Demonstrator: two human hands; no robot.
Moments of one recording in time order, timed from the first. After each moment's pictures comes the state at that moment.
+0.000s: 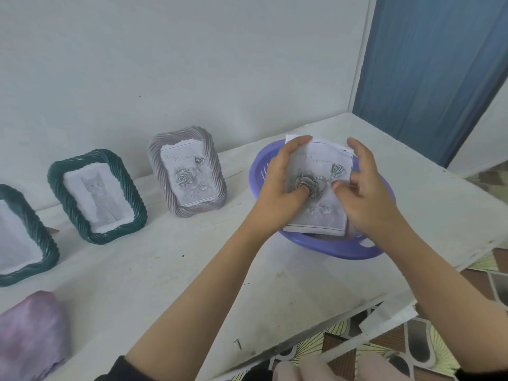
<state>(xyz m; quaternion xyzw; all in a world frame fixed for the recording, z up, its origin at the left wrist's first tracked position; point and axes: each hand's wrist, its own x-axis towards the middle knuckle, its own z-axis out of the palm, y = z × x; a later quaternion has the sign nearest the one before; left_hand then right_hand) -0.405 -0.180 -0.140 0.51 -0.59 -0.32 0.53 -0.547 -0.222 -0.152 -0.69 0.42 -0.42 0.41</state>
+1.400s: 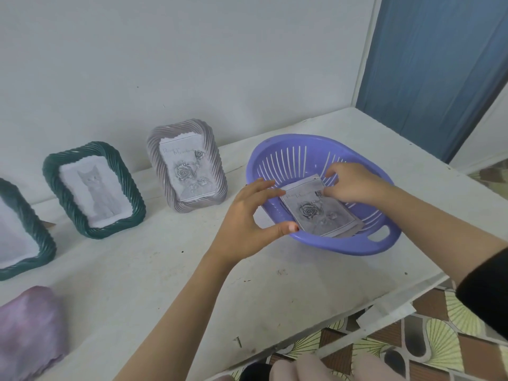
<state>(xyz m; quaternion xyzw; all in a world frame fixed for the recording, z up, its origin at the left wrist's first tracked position) -0.354 -0.147 -0.189 0.61 -0.65 -0.16 0.42 -0.534 -0.293 -0.163 -0.80 0.54 -0.04 0.27</state>
